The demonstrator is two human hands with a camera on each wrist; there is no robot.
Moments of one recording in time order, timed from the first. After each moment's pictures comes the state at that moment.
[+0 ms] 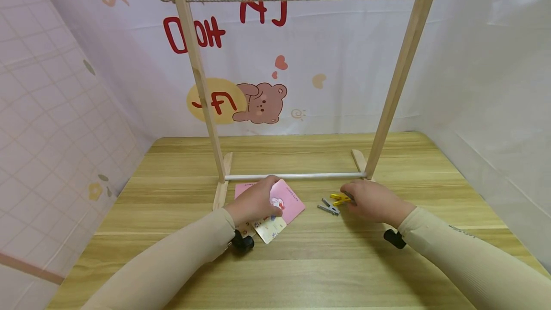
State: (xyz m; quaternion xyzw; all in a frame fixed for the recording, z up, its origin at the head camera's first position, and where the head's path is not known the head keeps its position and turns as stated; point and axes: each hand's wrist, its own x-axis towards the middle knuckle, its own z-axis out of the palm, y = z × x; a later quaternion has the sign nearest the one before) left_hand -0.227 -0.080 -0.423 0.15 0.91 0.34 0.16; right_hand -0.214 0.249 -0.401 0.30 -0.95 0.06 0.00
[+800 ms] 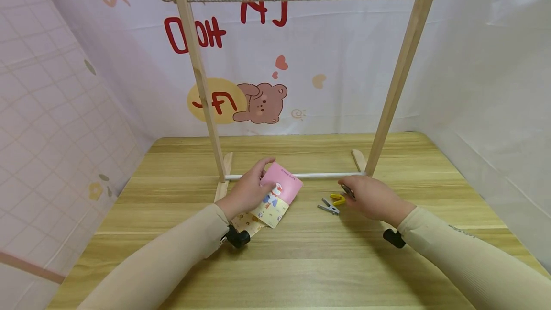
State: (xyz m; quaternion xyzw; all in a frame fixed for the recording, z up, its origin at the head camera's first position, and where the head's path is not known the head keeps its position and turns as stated) left_hand -0.232 -0.091 -0.406 0.14 0.87 0.46 0.08; right_hand -0.215 0.245 -0.396 0.28 -0.95 0.10 0.02
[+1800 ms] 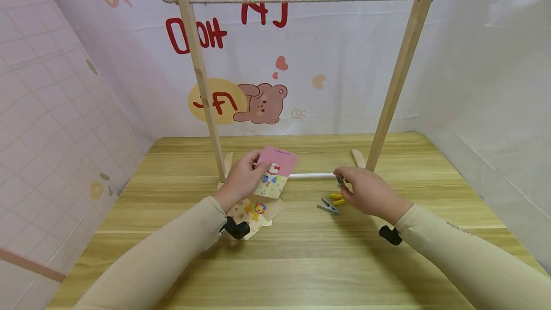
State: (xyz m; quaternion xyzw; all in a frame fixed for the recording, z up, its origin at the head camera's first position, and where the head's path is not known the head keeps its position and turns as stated) left_hand -0.241 -0.099 -0.389 0.12 0.85 0.51 -0.01; right_hand -0.213 0.236 -0.385 0.29 -0.94 0.15 0.08
